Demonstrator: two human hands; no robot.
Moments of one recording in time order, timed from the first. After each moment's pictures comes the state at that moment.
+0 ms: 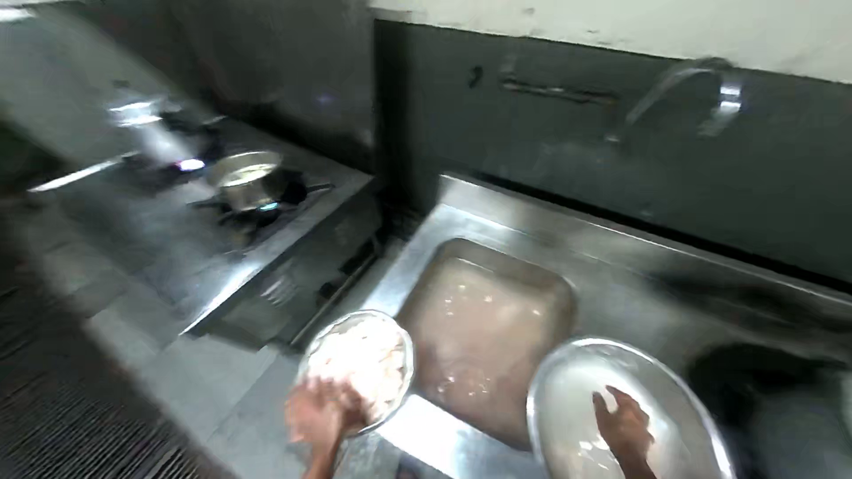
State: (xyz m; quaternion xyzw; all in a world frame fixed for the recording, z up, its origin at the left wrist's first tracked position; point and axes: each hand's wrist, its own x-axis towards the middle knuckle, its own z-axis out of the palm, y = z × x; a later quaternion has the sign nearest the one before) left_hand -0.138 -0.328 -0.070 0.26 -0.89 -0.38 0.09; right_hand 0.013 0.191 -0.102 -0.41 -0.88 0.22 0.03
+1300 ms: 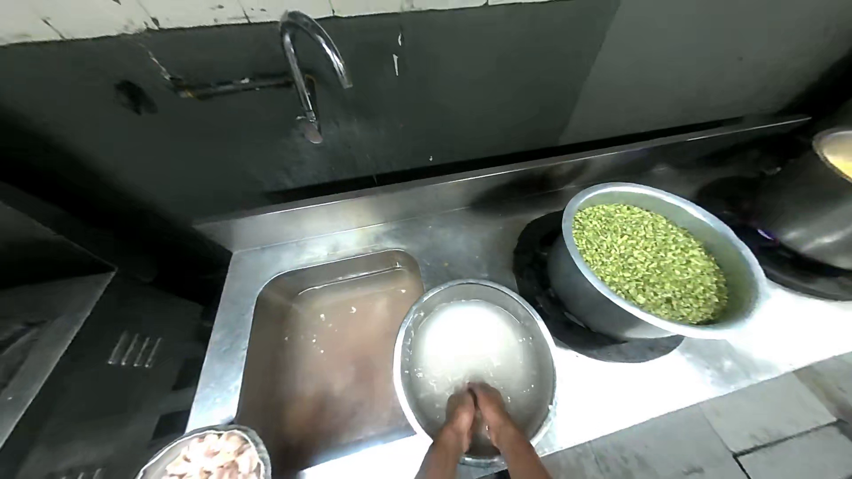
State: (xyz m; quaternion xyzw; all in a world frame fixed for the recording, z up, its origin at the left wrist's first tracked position) left_hand 0.031 0.089 -0.099 0.08 -0.68 -0.44 -0.58; right_hand 0.092 0.143 -0.117 -0.59 -0.43 0.68 0.03
